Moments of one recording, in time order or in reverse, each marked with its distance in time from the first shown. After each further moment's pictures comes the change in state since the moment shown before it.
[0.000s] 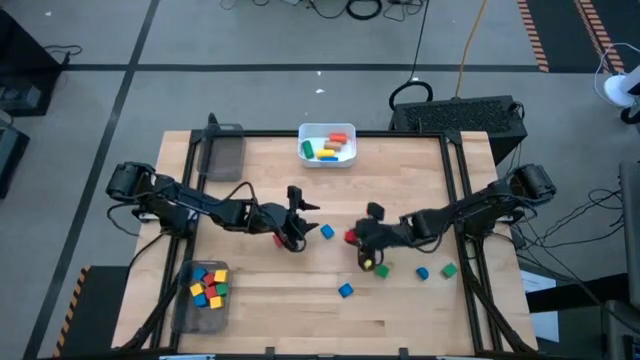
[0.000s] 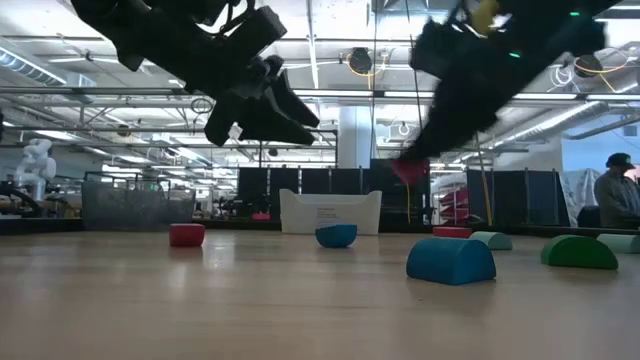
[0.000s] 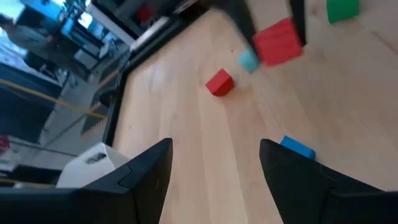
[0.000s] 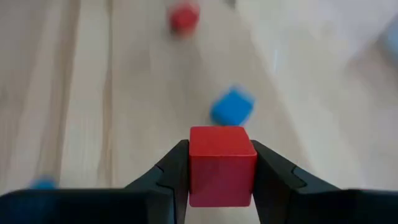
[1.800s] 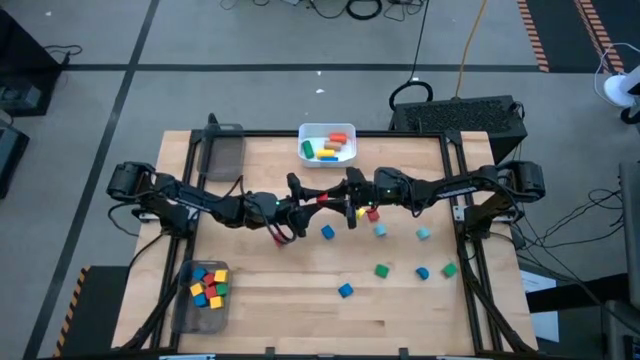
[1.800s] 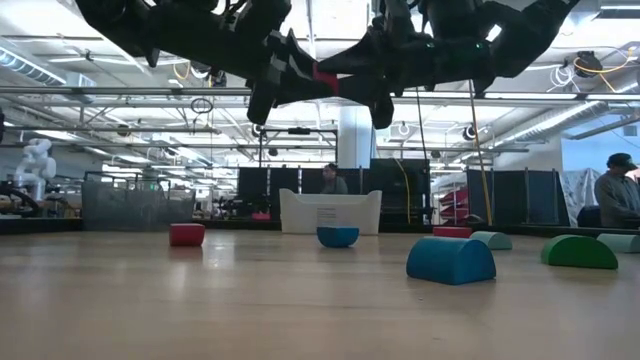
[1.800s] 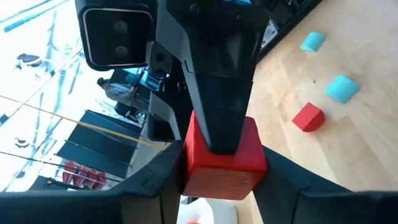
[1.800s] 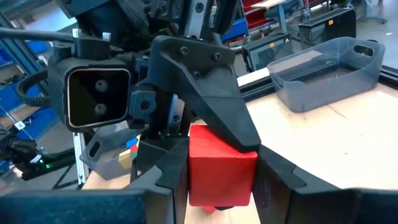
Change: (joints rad) left arm 0.033 0.000 0.000 0.318 -0.068 0.346; right arm -0.377 0.060 0.000 0.691 -0.473 0.032
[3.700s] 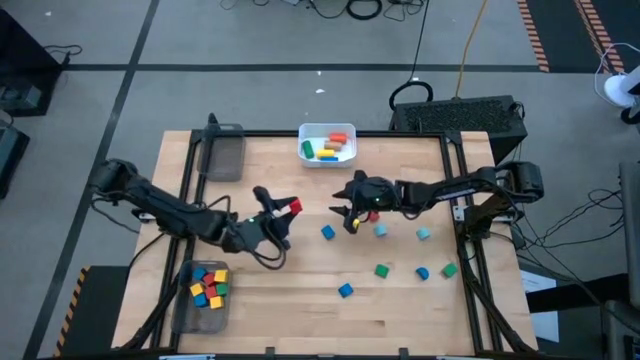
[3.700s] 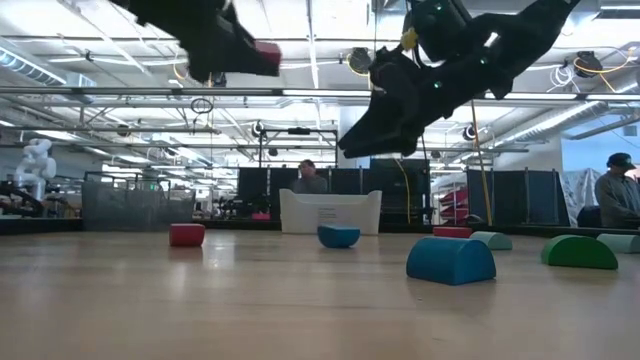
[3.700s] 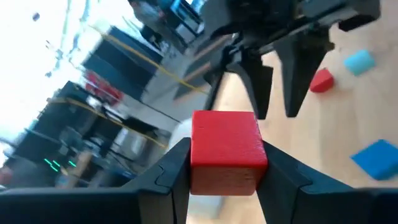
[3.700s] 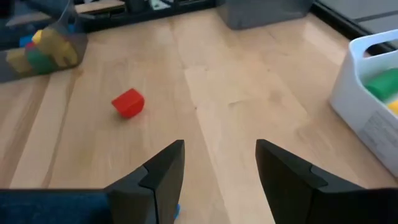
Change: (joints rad) left arm -0.272 -0.187 0.016 -0.440 -0.548 -0.449; right arm 0.024 0.007 -0.002 -0.355 0.214 -0.197
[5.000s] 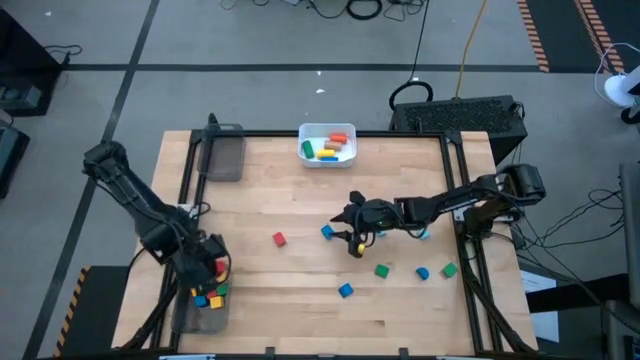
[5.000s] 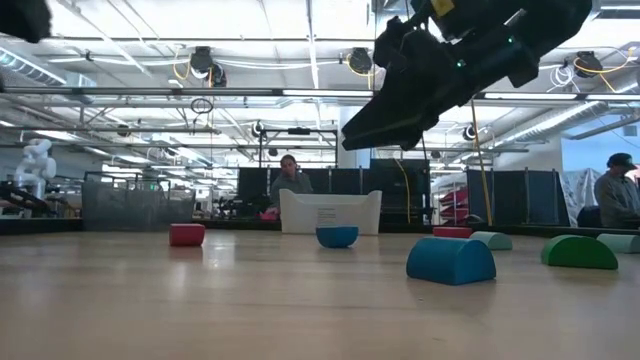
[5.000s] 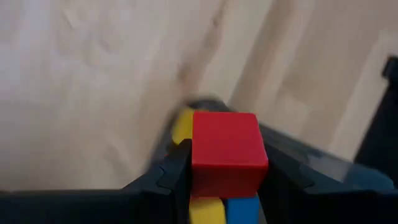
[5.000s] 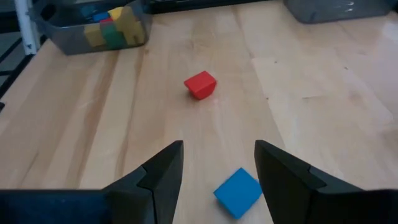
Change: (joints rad) left arm -0.476 -0.324 -0.002 -1.190 0.879 -1.739; right arm 0.175 0.006 0.002 -0.008 -0.002 0.016
